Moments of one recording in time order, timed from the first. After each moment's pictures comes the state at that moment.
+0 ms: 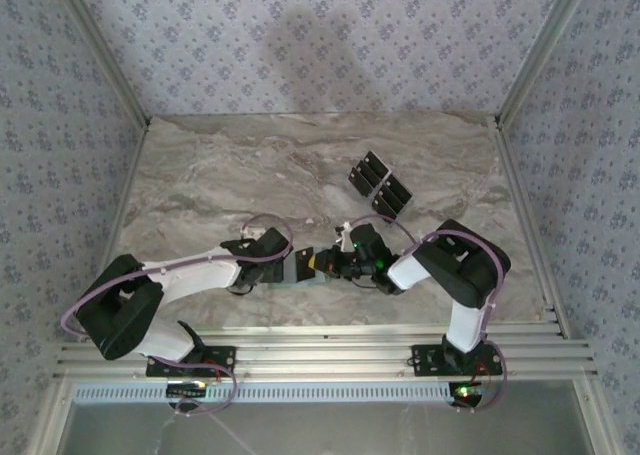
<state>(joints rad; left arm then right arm) -0.81 1.42 0.66 -0.56 -0.41 -0.78 0.76 1.81 0.52 0.79 -0.50 1.10</state>
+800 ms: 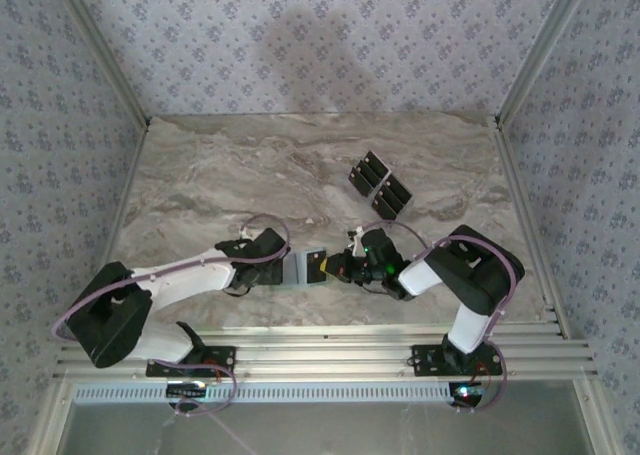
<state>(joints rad) -0.81 1.35 0.67 -0.62 -0.37 -0.76 0.72 1.73 0.41 0.76 -0.48 1.11</state>
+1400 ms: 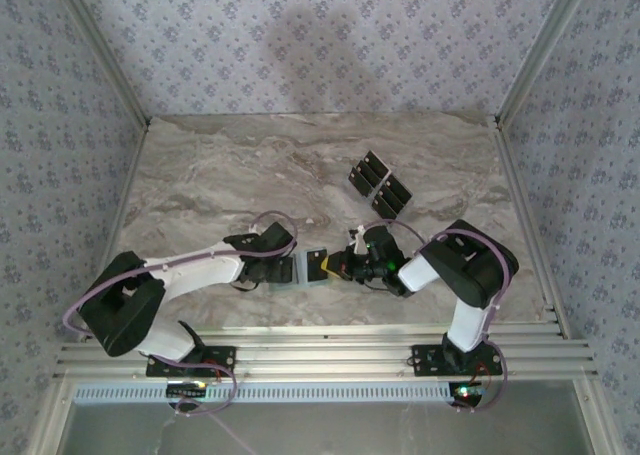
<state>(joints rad) -0.81 1.44 0.72 -0.60 -0.28 -0.75 0.67 1.79 0.43 0.80 -0.55 1.12</state>
